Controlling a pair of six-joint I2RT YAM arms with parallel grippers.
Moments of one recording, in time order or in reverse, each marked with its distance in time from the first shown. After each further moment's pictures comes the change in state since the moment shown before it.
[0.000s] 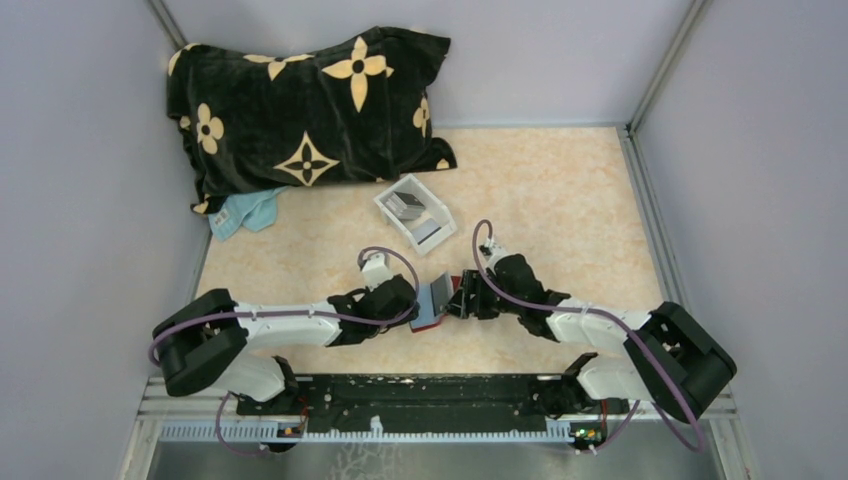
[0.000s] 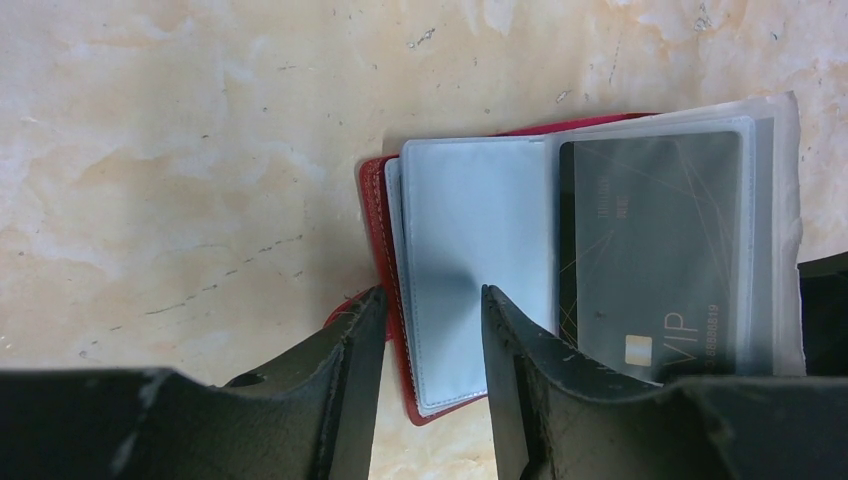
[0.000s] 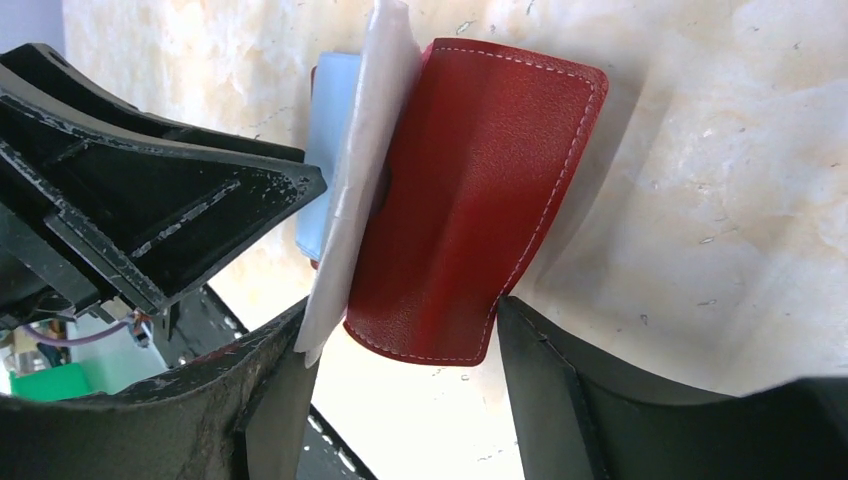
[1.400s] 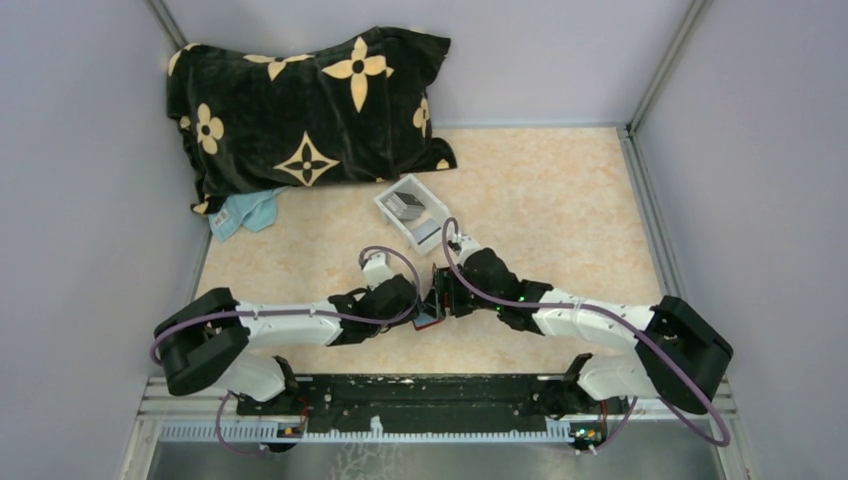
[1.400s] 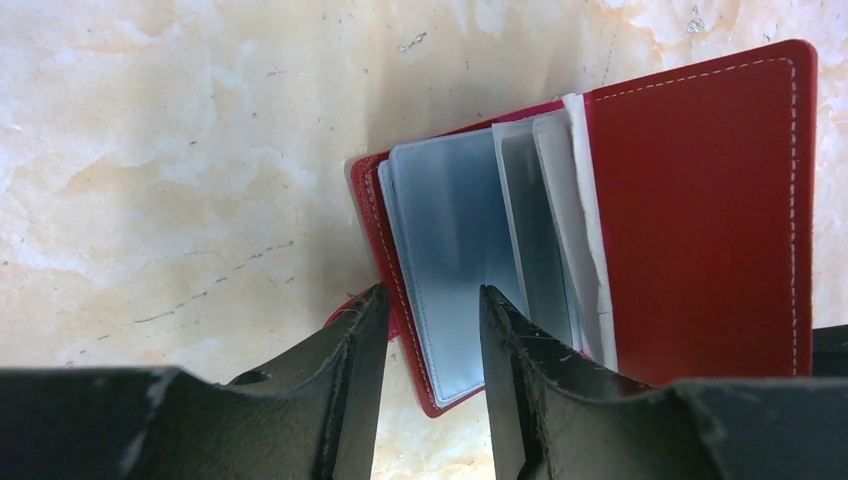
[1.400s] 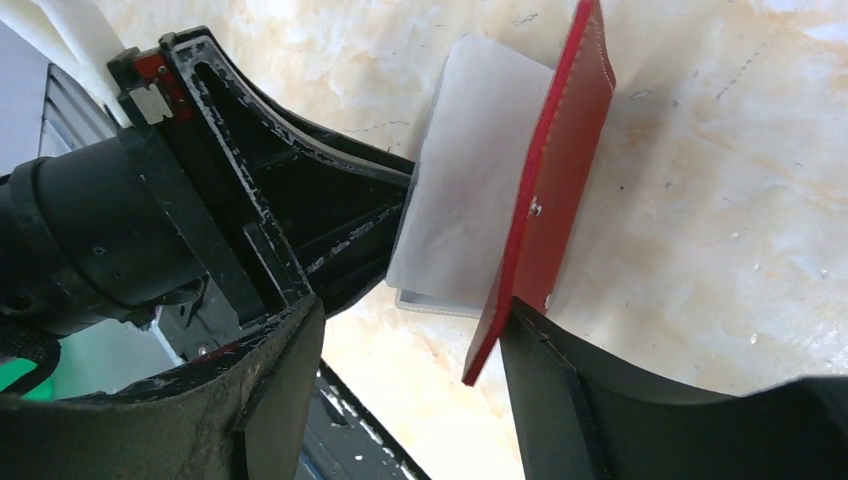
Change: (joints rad) left arm 0.000 0.006 0.010 0.006 0.003 0.014; right arm 0.199 0.013 0.217 -0.187 0.148 -0.058
